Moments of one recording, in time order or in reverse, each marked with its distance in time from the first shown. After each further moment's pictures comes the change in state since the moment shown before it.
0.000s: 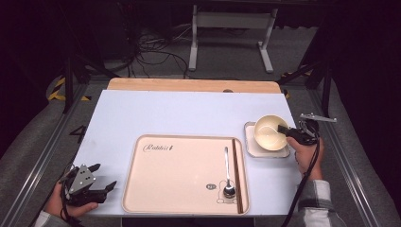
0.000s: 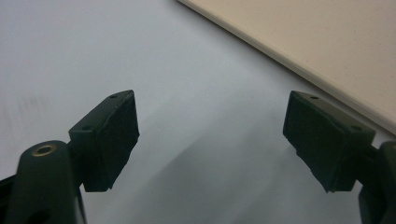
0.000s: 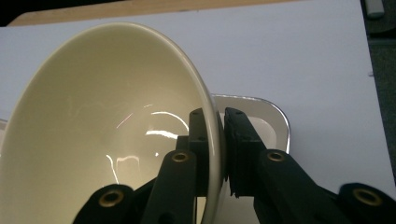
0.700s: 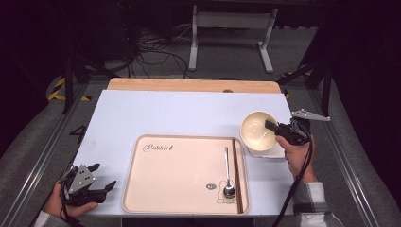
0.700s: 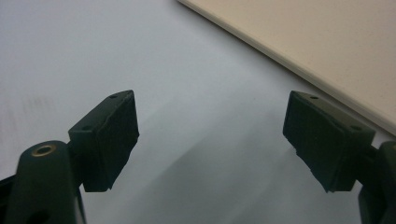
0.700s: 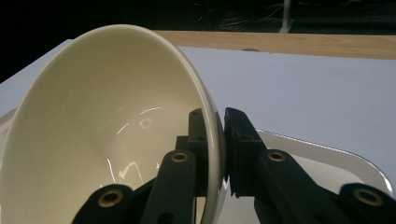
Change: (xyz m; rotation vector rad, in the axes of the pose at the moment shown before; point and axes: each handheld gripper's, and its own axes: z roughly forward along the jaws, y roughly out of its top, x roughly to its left) left arm 0.000 0.000 -0.001 -0.004 0.006 -0.001; right arm 0.065 0.014 -0.013 -0.092 0.135 -0.121
